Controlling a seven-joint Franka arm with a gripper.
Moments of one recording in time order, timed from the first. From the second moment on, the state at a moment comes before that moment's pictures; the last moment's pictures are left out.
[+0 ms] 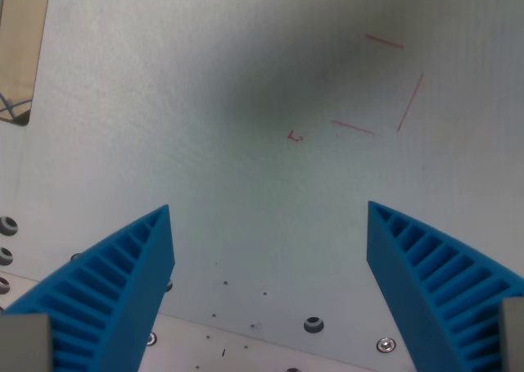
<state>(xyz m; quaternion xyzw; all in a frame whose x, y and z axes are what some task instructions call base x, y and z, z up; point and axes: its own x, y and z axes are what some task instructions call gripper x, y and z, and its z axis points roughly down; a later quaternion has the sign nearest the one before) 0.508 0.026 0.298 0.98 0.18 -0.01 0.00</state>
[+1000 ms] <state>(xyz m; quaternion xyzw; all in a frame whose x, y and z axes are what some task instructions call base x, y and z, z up) 0.514 0.027 0.300 0.98 0.18 0.01 0.00</state>
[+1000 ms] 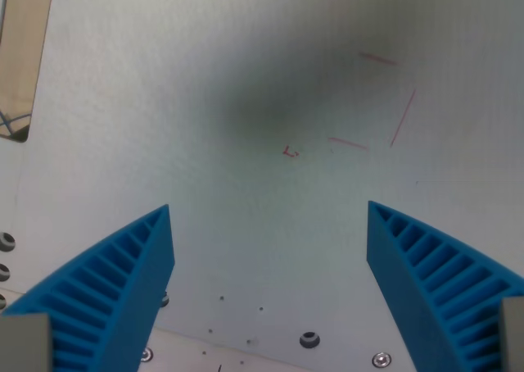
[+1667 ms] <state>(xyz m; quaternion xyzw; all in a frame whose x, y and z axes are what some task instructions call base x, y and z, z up) 0.522 0.027 0.299 0.98 0.18 0.03 0.01</state>
